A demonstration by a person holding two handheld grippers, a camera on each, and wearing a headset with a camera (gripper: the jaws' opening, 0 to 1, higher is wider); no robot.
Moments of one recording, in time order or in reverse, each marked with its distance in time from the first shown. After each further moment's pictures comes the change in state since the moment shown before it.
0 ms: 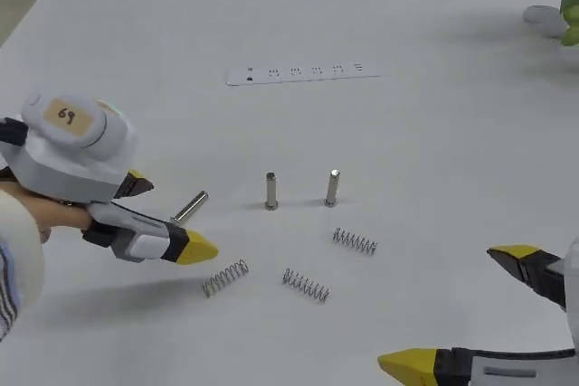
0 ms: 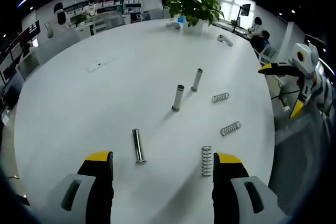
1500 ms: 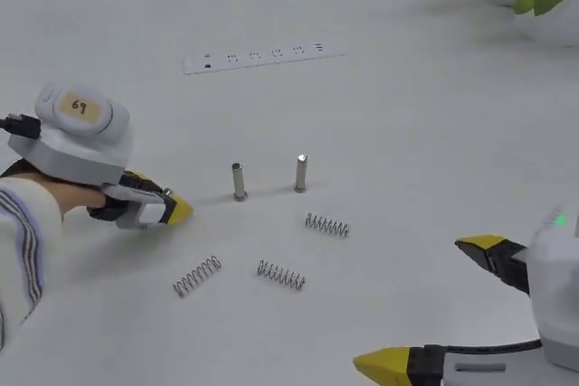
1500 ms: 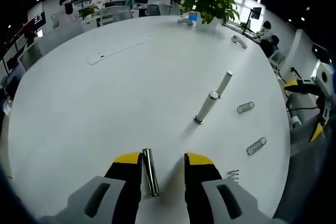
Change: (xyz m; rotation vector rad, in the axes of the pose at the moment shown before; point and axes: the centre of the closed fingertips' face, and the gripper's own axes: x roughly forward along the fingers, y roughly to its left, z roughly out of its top) left arm 0.052 0.024 0.009 -0.064 0.014 0.037; right arm 0.000 0.009 -0.014 0.030 0.029 -0.009
